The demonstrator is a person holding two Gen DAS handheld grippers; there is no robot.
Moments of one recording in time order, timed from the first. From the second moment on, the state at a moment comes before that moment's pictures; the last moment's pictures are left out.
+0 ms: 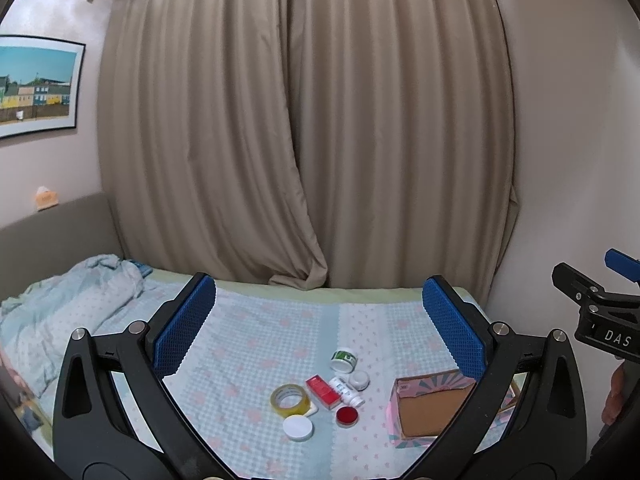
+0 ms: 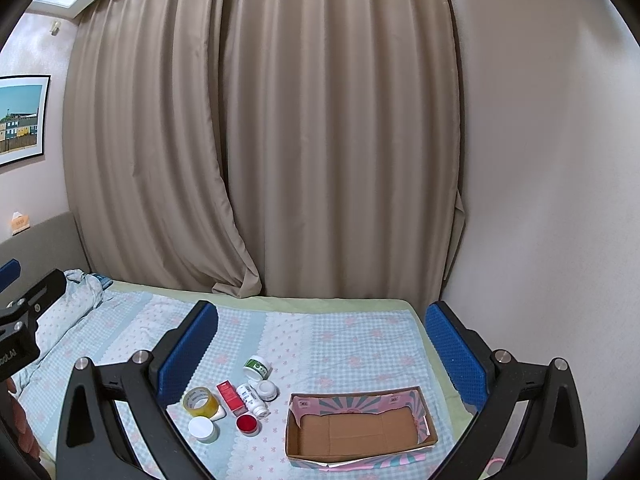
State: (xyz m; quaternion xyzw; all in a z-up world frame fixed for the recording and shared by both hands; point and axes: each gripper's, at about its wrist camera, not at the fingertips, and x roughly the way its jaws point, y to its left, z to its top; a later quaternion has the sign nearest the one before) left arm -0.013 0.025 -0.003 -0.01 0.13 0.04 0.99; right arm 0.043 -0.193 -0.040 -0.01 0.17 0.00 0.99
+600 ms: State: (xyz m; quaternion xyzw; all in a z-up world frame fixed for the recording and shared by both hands) left arm 0.062 0.071 -0.094 -0.06 0.29 0.15 0.94; right arm 0.162 -0.186 -0.101 -0.03 0.28 0.10 0.96
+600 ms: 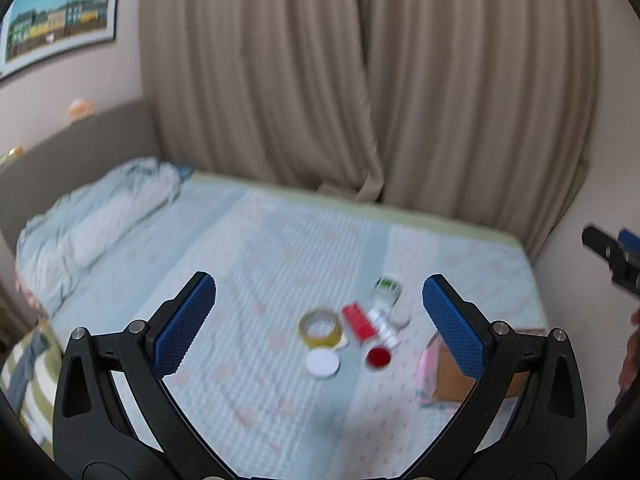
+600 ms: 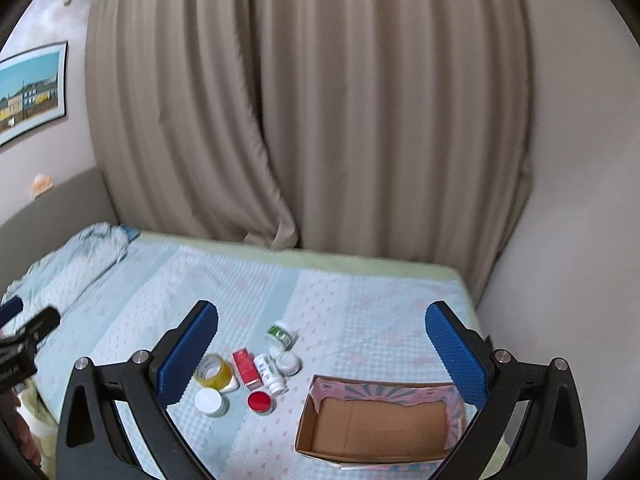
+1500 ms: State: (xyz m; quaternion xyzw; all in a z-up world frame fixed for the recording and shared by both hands) left arm 0.225 0.110 -0.476 -0.18 0.56 0.18 0.79; right arm 0.465 -0.045 -0.423 -0.27 0.49 0.34 0.75
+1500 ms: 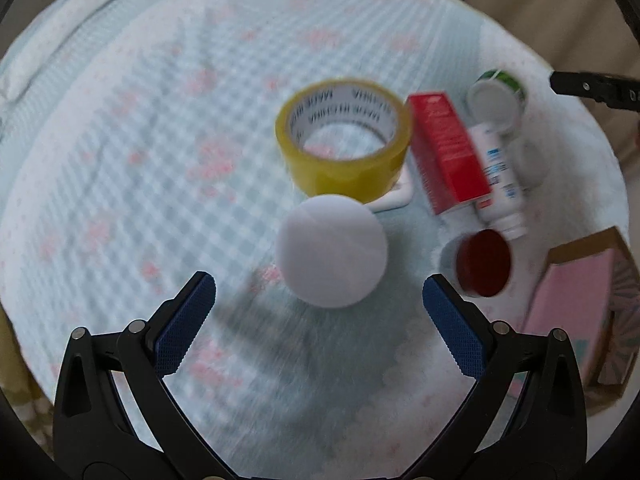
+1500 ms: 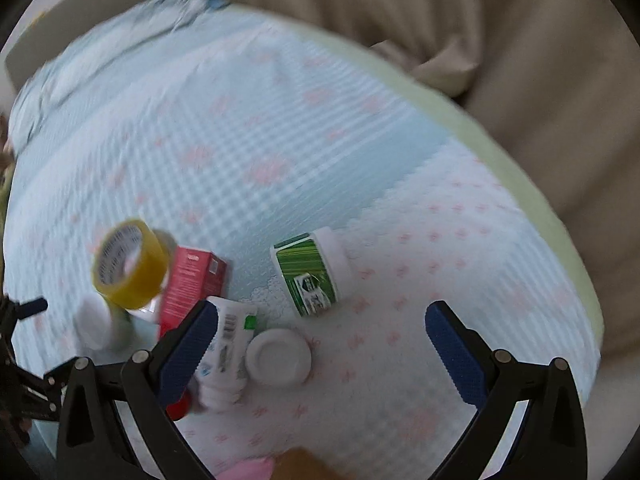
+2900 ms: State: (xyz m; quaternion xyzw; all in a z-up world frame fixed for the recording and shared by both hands) left arm 0.209 0.123 -0.418 -0.18 0.54 0.15 0.81; right arm 0.478 0.001 -0.405 -0.32 0.54 0.36 0.69
